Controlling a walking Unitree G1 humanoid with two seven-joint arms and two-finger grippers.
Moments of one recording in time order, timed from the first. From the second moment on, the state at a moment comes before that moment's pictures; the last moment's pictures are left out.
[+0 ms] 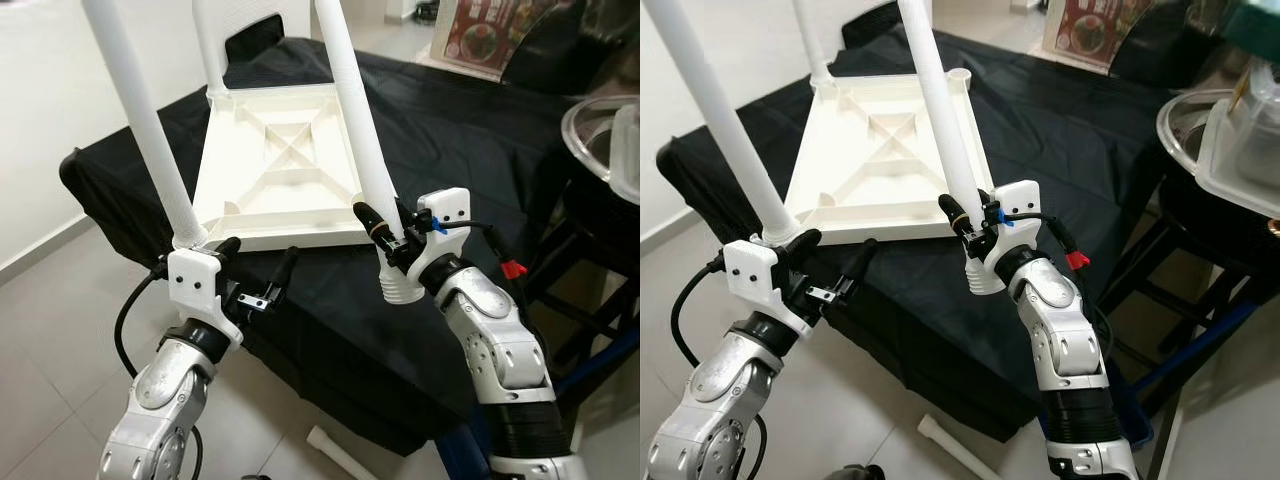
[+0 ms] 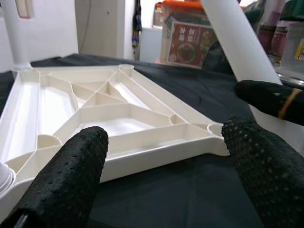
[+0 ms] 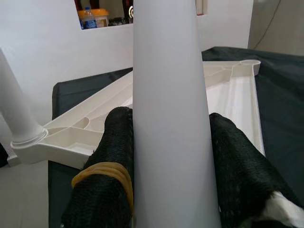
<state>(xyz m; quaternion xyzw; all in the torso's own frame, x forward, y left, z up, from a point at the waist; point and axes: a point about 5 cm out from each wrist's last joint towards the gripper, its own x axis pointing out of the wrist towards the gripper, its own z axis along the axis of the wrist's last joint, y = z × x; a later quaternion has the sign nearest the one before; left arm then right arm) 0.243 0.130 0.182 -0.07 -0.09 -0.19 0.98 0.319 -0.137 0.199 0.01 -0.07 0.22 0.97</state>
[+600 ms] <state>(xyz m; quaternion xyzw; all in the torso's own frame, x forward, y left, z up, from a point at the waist) 0.254 0.128 0.186 -0.06 -0.09 -0.17 0.98 0.326 -0.104 0.227 0.15 -0.13 0.18 0.96</state>
